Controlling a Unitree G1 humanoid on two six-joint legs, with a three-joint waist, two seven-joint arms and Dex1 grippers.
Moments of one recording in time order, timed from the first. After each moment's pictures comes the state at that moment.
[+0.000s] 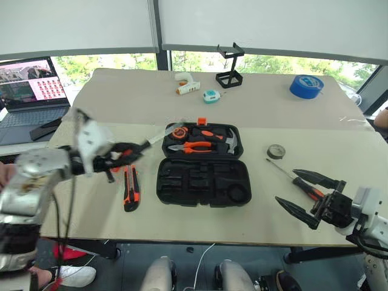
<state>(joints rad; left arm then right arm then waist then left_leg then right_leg) -0.42 0.87 -0.03 -0.06 -0.33 0.24 -1.09 0.17 -0.65 -0.38 -0.17 0.61 -0.18 1.11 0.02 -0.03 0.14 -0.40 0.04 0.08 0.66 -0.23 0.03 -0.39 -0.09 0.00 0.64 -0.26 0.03</state>
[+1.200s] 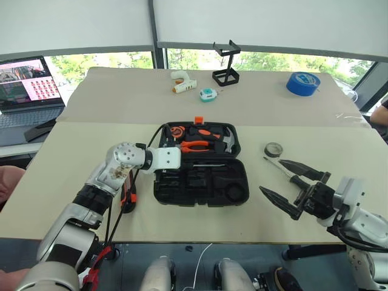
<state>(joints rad) -0.73 0.57 -0.37 0.37 0.16 -0.11 -1.06 0.16 -0.59 -0.28 -0.34 0.57 -0.09 0.95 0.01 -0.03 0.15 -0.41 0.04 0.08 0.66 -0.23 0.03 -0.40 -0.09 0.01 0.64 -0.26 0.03</state>
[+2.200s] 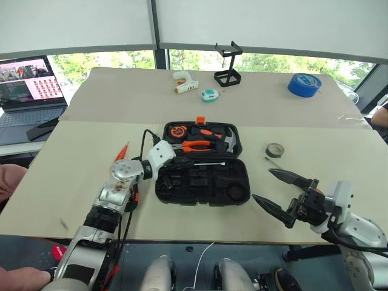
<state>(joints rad) -0.54 0.41 -0.18 0.30 -0.06 0.05 -0.89 0.20 -0.59 -0.25 -0.40 0.61 0.03 0.94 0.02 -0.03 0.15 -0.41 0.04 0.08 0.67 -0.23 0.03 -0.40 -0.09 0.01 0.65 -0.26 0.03</state>
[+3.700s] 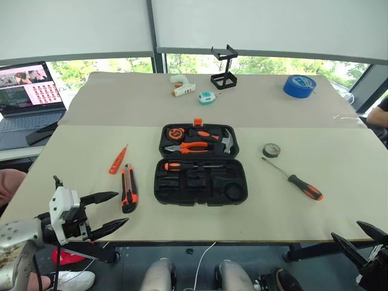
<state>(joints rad) 0.28 0.74 0.42 -0.20 -0.54 0.13 -1.28 0.49 -0.60 -0.67 0.11 0.53 -0.18 1.04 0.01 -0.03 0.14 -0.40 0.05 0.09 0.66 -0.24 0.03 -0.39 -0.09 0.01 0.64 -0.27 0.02</state>
